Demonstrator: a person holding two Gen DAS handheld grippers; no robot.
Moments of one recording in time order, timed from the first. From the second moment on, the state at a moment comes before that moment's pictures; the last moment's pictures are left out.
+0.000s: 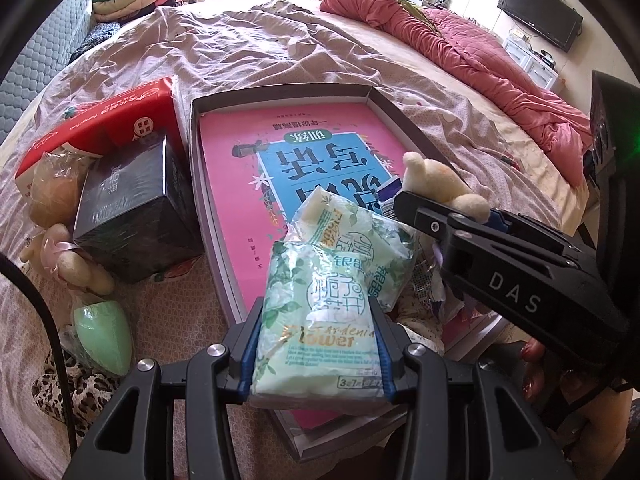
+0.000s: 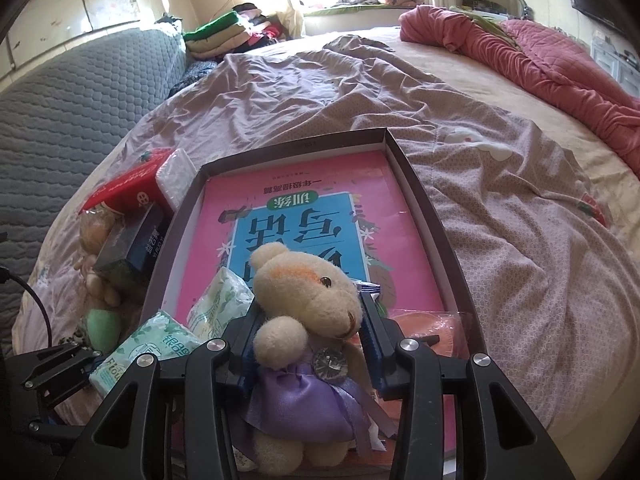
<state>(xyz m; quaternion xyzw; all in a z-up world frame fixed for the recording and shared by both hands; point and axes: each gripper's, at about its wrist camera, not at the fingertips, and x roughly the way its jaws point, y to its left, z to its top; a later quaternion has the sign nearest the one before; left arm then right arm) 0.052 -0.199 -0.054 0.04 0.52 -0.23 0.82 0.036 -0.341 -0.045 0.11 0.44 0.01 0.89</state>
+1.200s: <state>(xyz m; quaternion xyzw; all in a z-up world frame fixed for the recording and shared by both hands) 0.044 -0.203 -0.039 0.05 0.50 -0.25 0.83 0.022 -0.368 -0.020 0.15 0.36 -0.03 0.92</state>
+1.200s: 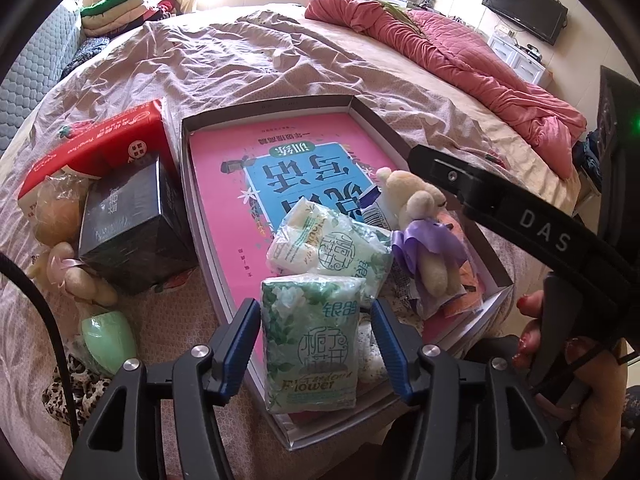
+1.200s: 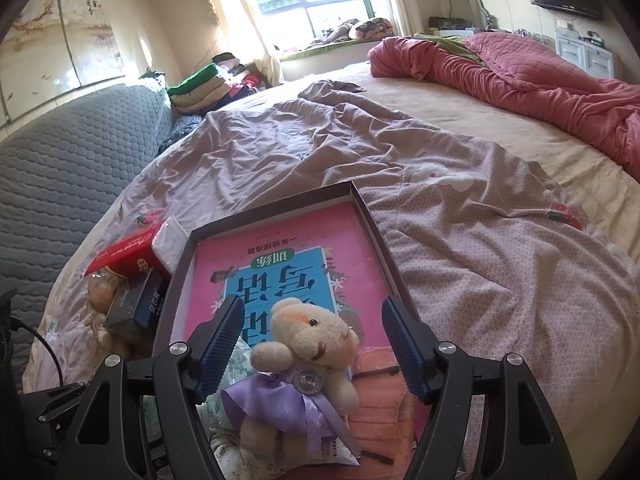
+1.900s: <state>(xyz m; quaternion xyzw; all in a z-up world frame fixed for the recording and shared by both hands) 0.033 -0.174 -0.006 0.04 0.47 -0.23 0.85 0.008 -0.355 0.005 0.12 0.32 -0.03 0.94</state>
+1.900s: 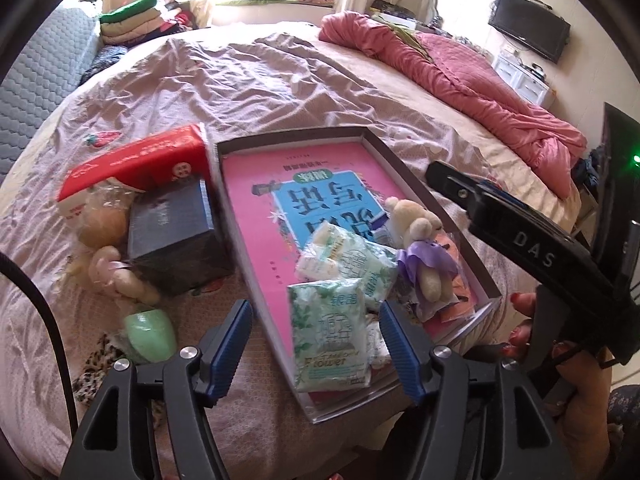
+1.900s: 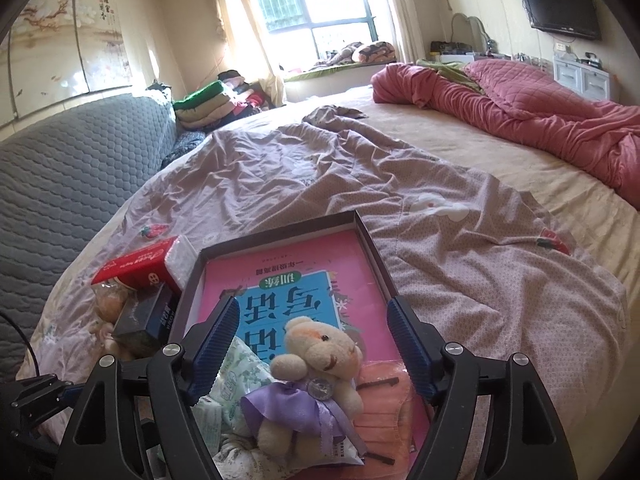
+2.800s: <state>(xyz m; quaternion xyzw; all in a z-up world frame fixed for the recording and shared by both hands) 0.055 -0.029 0.019 -0.03 0.44 -0.13 0.89 0.001 -0.239 0.050 0.07 0.31 0.07 0.95</state>
